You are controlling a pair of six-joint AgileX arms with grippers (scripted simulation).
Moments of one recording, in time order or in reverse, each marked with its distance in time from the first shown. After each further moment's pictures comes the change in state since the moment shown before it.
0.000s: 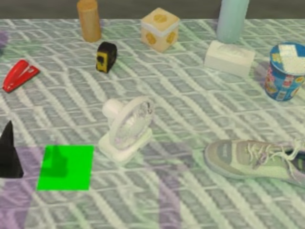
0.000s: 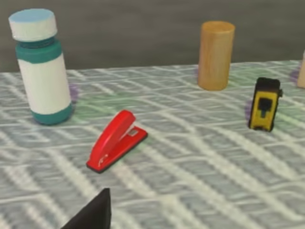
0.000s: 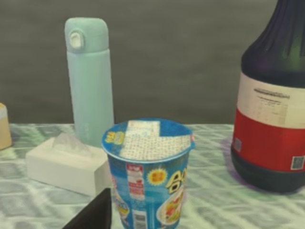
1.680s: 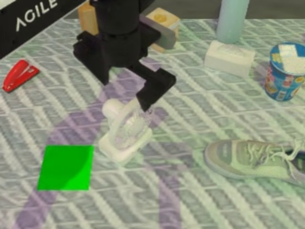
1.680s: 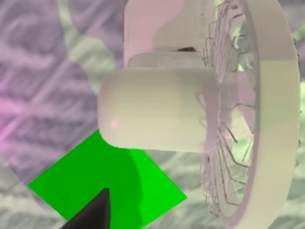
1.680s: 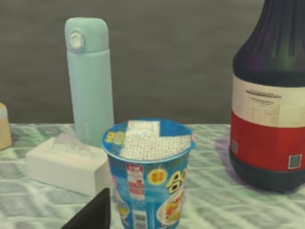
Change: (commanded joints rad) left arm -0.530 1.879 1.836 -1.320 0.005 0.092; right arm 0.000 0.000 0.000 0.000 0.000 0.000
